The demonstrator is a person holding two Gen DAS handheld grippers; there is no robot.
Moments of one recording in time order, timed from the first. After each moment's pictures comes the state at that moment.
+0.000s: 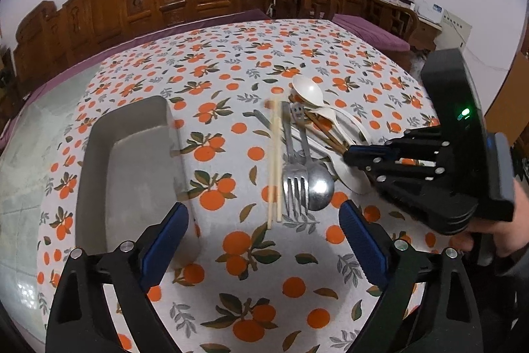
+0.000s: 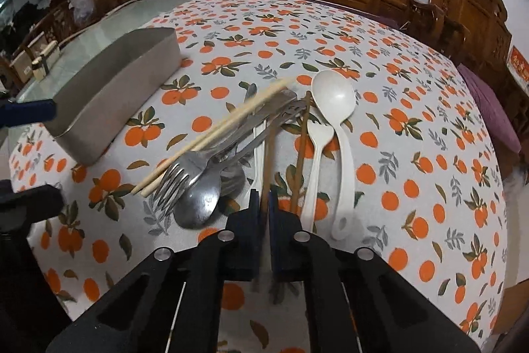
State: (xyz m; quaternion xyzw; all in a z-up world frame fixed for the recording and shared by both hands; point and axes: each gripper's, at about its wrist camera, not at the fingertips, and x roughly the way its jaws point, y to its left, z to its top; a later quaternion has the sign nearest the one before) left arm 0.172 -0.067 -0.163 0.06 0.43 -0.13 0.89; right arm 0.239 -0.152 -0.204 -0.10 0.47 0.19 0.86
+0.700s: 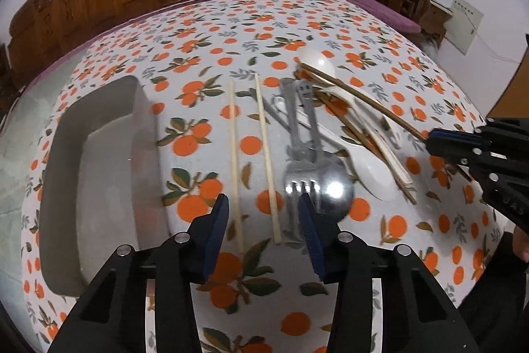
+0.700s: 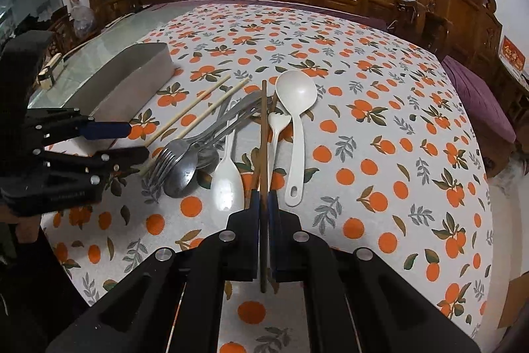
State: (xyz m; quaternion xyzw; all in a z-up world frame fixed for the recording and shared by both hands) left arm 0.213 -0.080 -0.203 0.07 0.47 -0.12 0.87; right arm 0.217 -0.199 -0.180 -0.08 0.45 0.19 0.87
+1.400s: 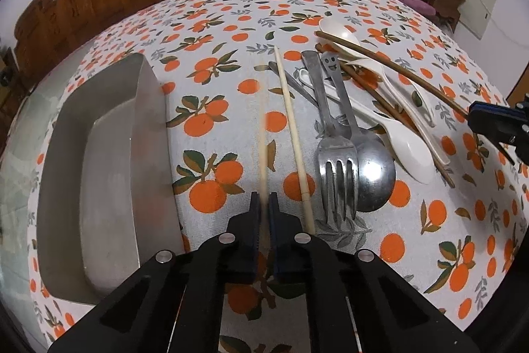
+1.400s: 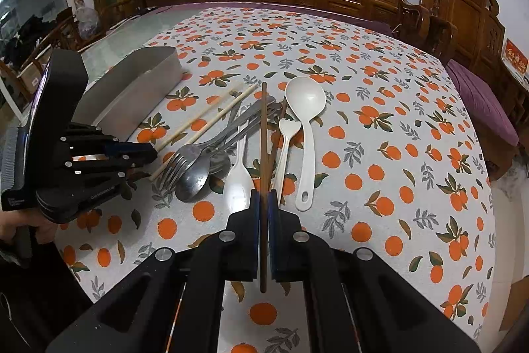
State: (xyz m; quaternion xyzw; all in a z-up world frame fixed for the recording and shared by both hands) left arm 0.220 -0.076 -0.228 0.10 0.49 -0.09 0.86; right arm 0.213 -0.191 -0.175 -0.07 0.45 0.20 0.87
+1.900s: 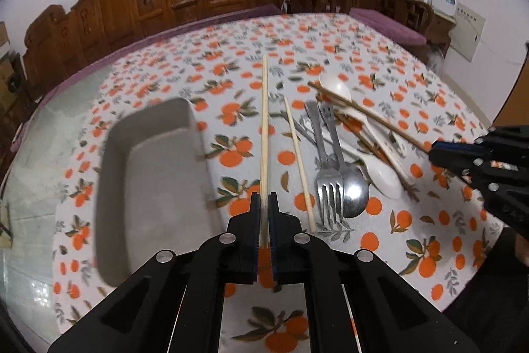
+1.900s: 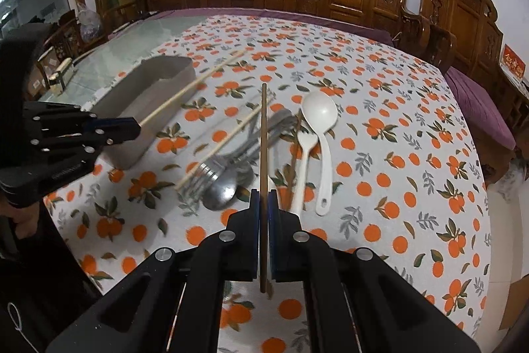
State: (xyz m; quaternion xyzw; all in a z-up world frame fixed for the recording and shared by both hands) left arm 0.190 -0.049 -0.158 0.08 0.43 -0.10 0.89; right arm 0.199 -0.170 -0.153 -0.07 0.44 0.20 0.87
